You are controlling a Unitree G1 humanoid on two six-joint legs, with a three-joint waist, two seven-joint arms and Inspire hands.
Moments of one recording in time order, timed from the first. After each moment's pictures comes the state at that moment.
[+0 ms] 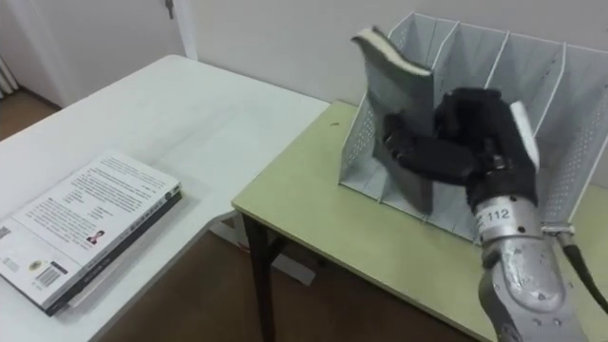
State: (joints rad) left arm 0.21 0.26 -0.15 0.99 -0.40 -0.03 -0.42; right arm -0.17 -0.35 -0.11 -0.16 0.11 0.01 -0.29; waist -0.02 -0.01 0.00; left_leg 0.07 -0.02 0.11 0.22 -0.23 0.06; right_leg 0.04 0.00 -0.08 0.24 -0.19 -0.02
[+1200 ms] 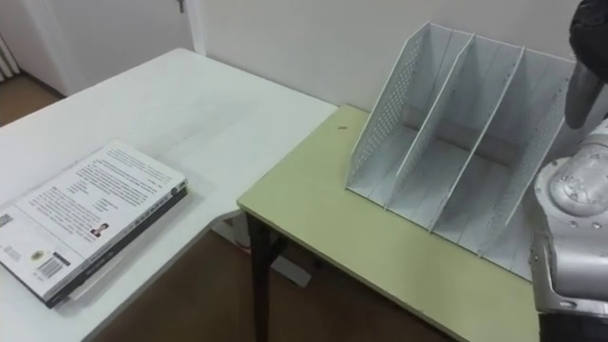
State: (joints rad) left arm 0.20 0.25 -0.06 1.08 -0.38 0.00 -0.37; right arm -0.48 -0.42 -0.24 0.16 0.07 0.00 -0.75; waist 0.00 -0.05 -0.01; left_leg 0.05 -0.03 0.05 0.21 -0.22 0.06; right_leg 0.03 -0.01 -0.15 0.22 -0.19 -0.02
